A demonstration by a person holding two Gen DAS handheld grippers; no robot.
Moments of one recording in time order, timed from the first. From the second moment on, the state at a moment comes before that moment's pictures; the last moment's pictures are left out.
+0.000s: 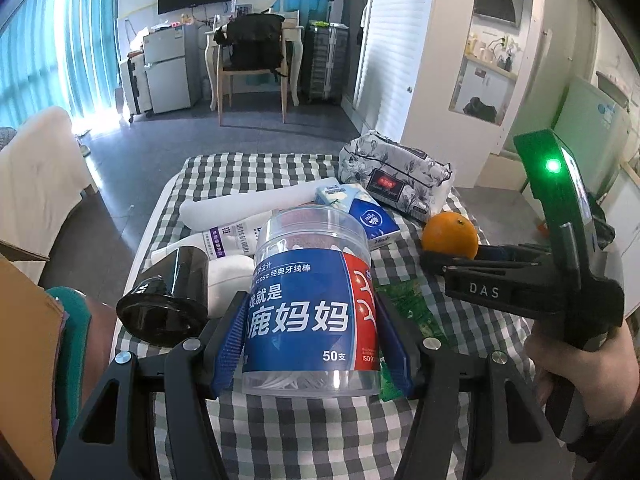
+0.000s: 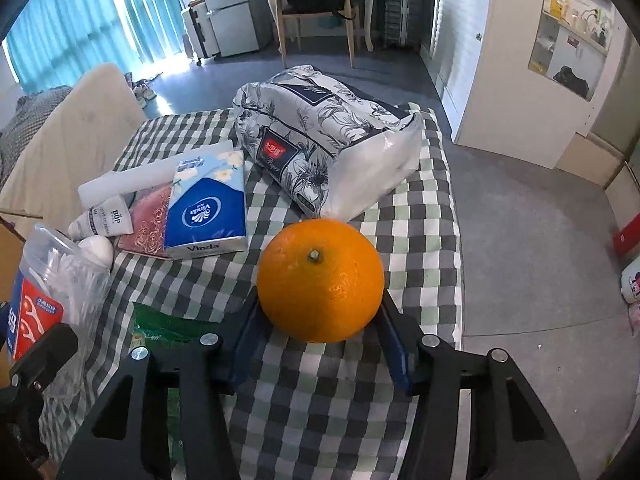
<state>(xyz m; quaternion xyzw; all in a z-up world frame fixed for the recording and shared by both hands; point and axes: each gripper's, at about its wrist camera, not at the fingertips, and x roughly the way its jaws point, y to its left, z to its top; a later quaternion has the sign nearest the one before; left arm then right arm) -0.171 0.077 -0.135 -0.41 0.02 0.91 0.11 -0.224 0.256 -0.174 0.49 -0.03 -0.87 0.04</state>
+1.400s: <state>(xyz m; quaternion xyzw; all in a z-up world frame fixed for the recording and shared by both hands) 0.004 -0.121 0.002 -0.29 -0.06 0.95 -0.06 -0.070 0.068 -0.005 0.36 0.05 -0.91 0.19</state>
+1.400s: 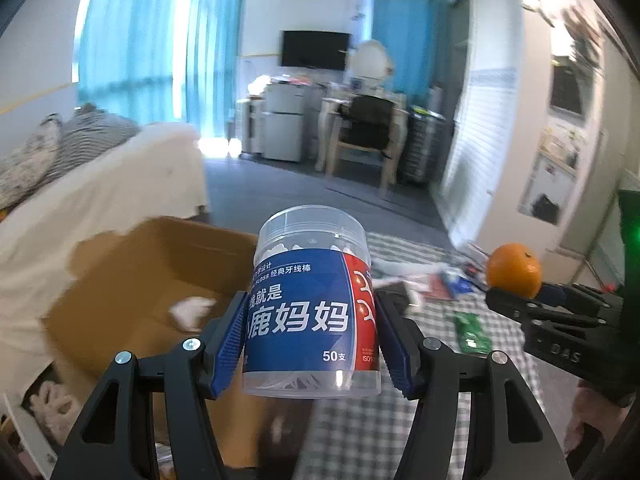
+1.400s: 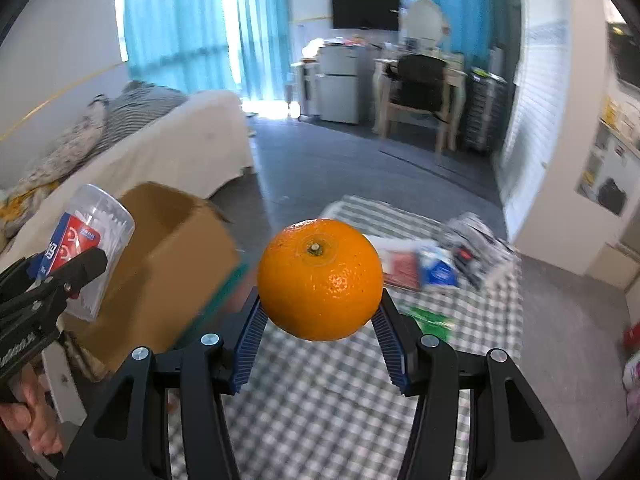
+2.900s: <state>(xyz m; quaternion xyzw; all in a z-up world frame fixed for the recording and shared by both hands) 0.016 -0.306 -0.056 -0.35 -0.12 0.90 -0.21 -0.110 -0.205 -0.079 0.41 0.16 -0.82 0.37</state>
